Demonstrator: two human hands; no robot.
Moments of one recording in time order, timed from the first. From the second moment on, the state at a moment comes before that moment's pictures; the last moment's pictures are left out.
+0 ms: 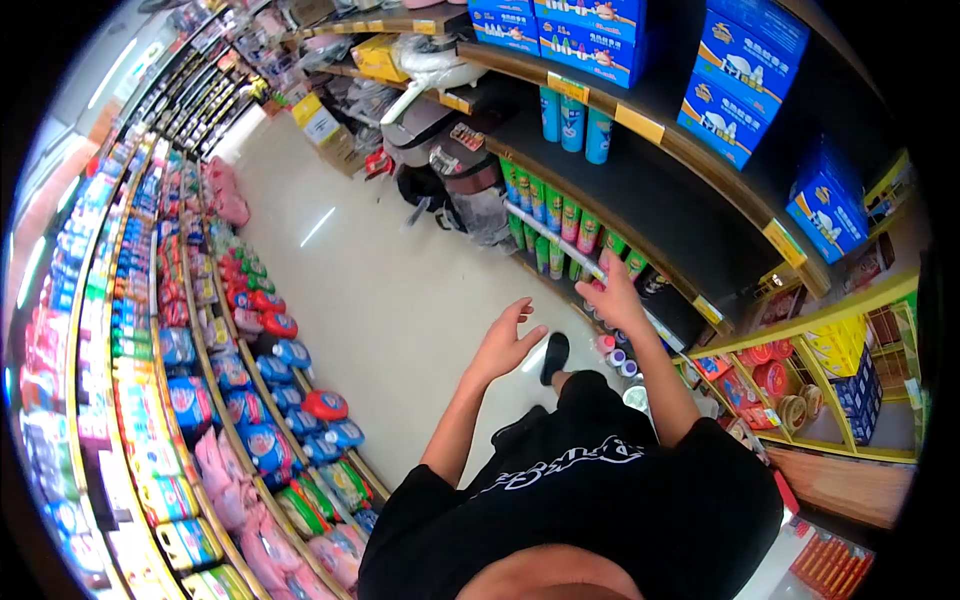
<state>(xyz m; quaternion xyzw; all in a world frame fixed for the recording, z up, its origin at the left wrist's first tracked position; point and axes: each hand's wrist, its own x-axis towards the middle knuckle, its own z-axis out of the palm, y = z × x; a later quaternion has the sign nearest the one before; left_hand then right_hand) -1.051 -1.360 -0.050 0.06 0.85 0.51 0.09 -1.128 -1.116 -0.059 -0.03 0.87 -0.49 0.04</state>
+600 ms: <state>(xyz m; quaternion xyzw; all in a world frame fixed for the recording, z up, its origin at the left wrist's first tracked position) -1.450 -1.280 -0.063 0.22 0.77 0.58 0.14 -1.515 -1.078 -0.137 0.09 0.76 -0.59 -0.25</state>
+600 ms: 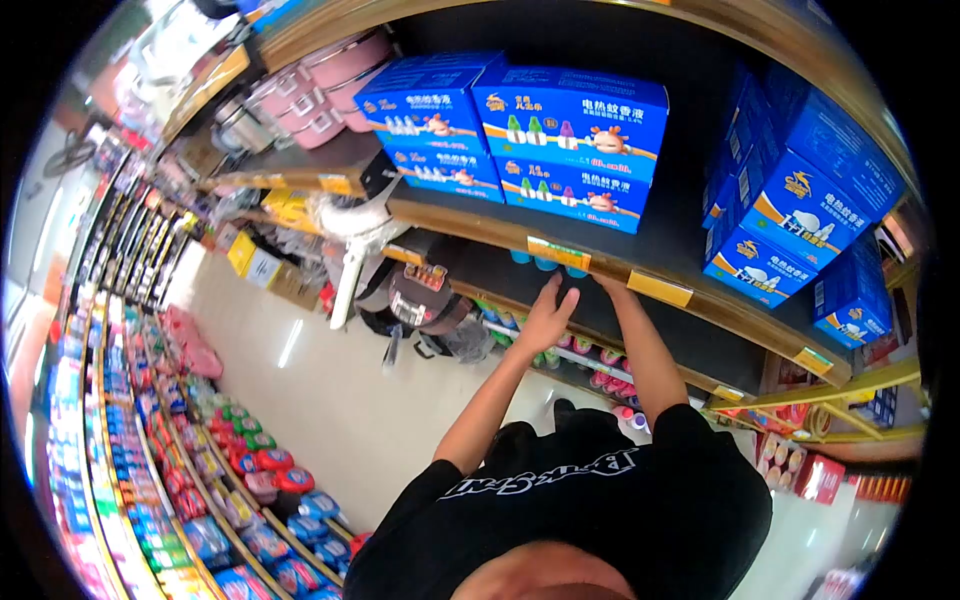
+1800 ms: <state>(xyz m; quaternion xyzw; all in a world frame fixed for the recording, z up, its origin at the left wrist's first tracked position) -1.201 -1.195 -0.096 0.78 0.43 0.39 0.25 -1.050 -1.197 -0.084 0.54 0.34 -0.48 -0.60</state>
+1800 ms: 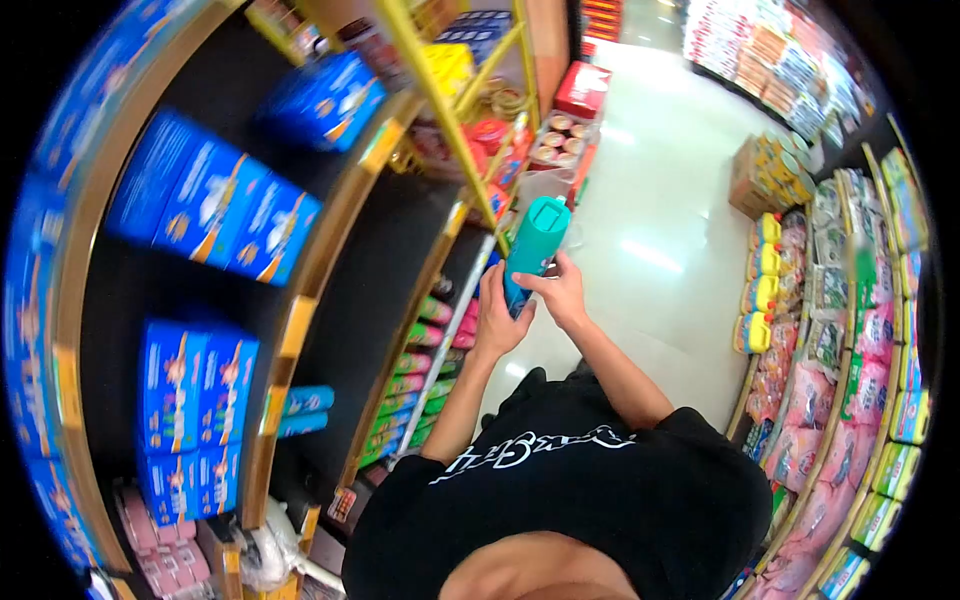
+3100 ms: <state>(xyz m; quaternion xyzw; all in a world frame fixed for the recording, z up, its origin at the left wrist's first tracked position) -0.449 -0.605 -0.096 0.84 0.19 0.18 0.48 -0.341 -0.714 -0.071 0.71 0.23 -0.27 -0.61</state>
